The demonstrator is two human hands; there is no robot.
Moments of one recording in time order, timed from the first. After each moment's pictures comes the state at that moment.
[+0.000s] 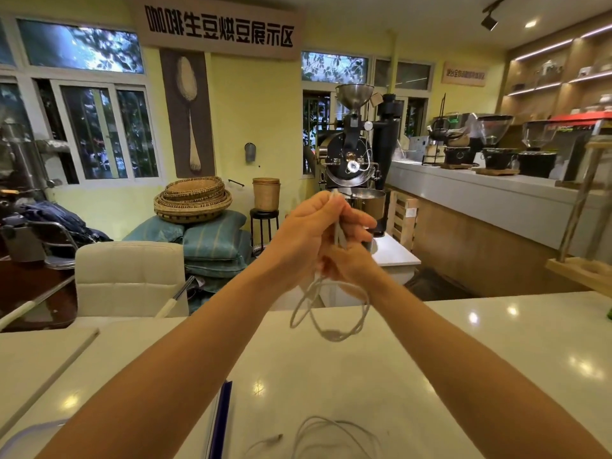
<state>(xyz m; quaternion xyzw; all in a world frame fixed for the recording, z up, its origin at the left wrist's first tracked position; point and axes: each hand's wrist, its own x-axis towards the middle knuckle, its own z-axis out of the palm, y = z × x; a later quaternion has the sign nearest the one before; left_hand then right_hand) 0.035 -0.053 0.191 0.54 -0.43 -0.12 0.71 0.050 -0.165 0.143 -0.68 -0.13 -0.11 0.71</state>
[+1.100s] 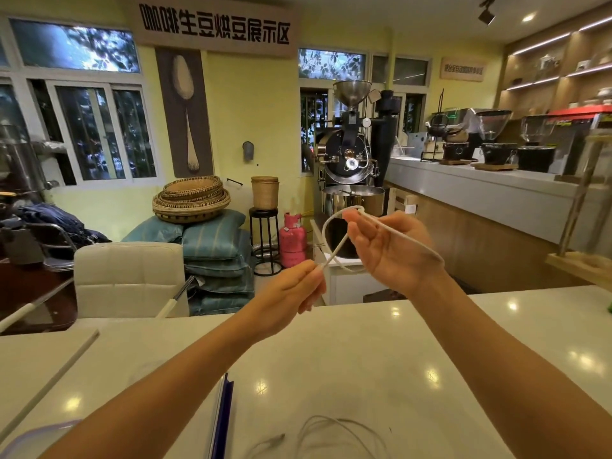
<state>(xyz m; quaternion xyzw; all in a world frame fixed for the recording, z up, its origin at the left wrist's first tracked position) 0.057 -0.024 0.124 0.72 -0.44 -0.07 0.53 0.018 -0.201 0.163 -0.37 -0.17 0.04 0.91</state>
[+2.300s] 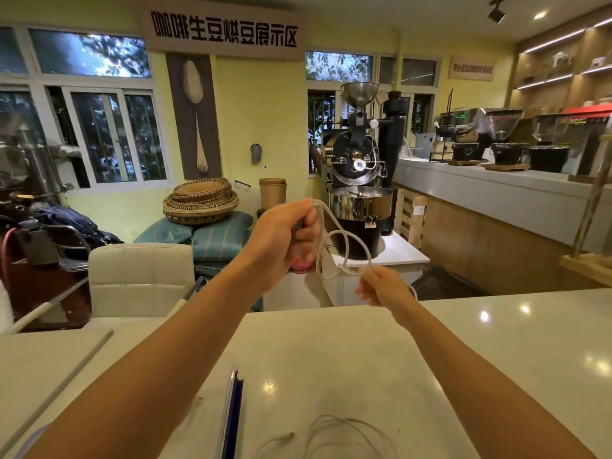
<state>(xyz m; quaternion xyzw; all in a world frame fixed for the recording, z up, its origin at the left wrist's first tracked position) 0.048 -0.023 0.193 0.59 -0.35 -0.13 0.71 0.064 -0.218 0.082 -0.78 0.11 -0.15 0.60</state>
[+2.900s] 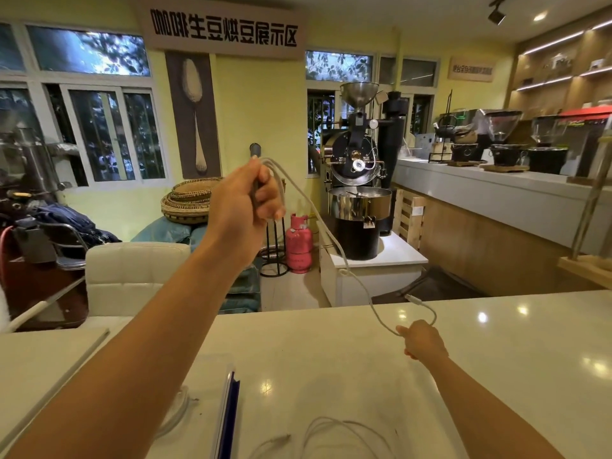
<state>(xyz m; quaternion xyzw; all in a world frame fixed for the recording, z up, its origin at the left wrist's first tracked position) 0.060 -0.006 0.216 0.46 -0.32 -0.02 0.83 0.056 -0.268 -0.002 -0.85 0.38 -0.07 0.35</state>
